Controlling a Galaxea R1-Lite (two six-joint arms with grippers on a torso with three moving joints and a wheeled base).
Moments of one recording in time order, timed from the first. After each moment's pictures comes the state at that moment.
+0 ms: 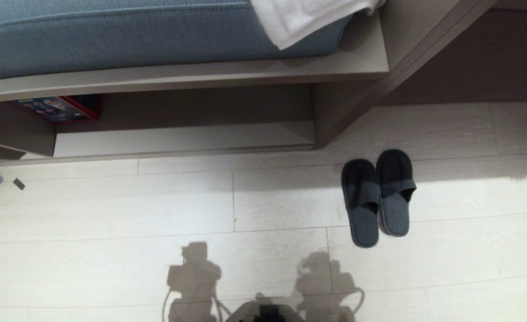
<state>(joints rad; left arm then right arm) 0.01 0.00 0.00 0.00 0.00 -0.02 0.00 0.00 0.00 0.00 0.00 -0.03</state>
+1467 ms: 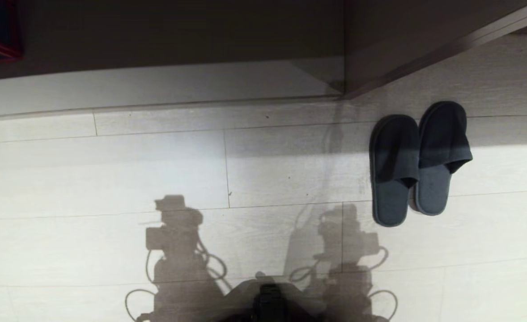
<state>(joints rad) 0.01 0.00 0.00 -0.01 0.00 -0.02 0.00 0.00 0.00 0.00 0.01 -0.06</state>
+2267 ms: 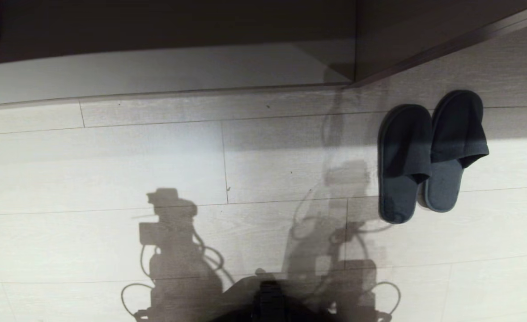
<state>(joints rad) 0.01 0.00 0.00 0.00 0.00 -0.02 0.00 0.29 -0.30 0.08 0.00 -0.07</state>
